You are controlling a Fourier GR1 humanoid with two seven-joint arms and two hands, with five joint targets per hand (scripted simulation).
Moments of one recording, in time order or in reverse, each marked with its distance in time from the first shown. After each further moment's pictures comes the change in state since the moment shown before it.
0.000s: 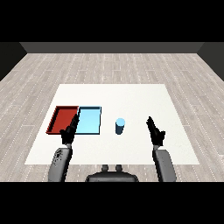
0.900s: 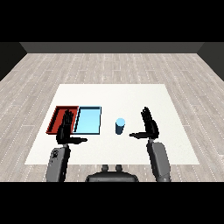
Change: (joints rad) left arm -0.005 -0.027 0.089 -0.056 0.103 -0.113 -0.360; right arm -0.138 0.068 -0.006 -0.001 -0.116 0.080 -0.160
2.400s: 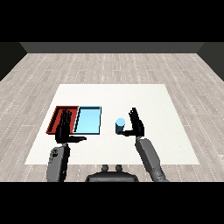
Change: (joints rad) left arm -0.018 -0.017 0.038 0.005 0.026 -0.017 -0.024; right arm -0.111 0.025 0.185 0.239 -0.193 -0.174 -0.107
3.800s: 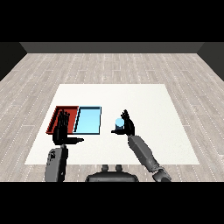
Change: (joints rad) left arm 0.024 0.006 0.028 -0.004 0.029 -0.033 -0.015; right arm -0.191 0.000 0.154 0.402 -0.247 -0.053 -0.195
